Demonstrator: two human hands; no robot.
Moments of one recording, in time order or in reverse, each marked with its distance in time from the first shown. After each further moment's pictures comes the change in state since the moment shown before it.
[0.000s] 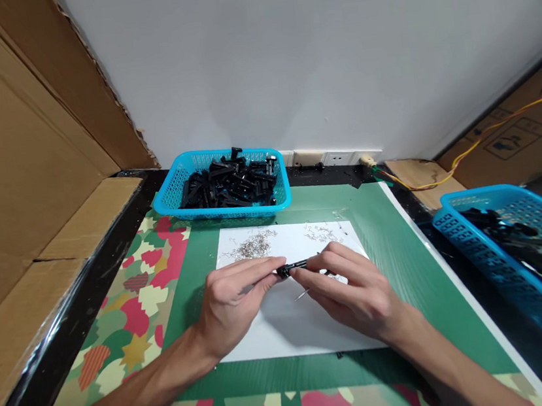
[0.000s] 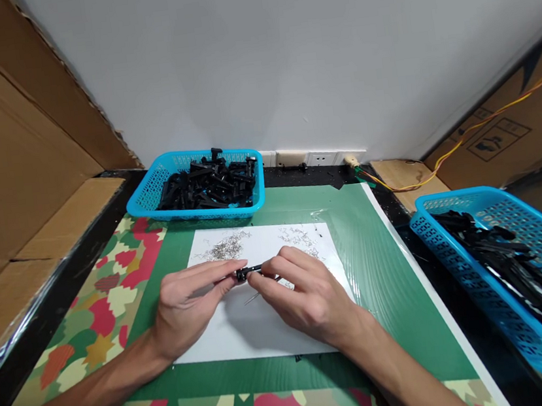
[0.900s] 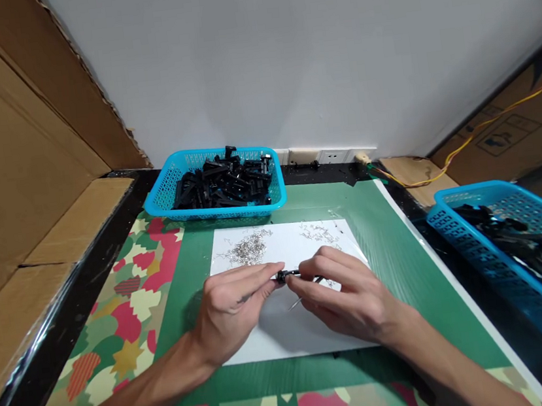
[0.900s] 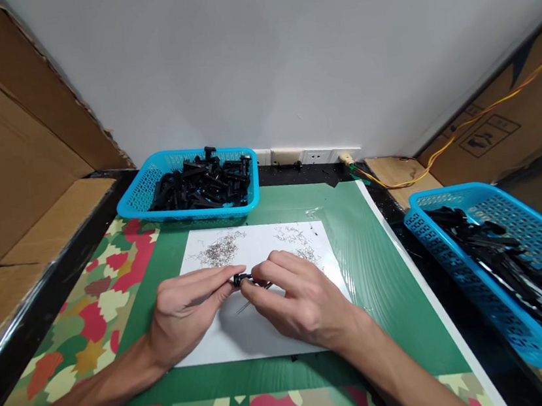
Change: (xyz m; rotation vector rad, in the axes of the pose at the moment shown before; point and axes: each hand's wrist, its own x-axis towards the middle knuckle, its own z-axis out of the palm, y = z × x) left_hand -0.007 -0.003 0.005 0.007 -0.035 0.018; right_hand 0.001 -0.002 -0.002 0.019 -0.065 -0.048
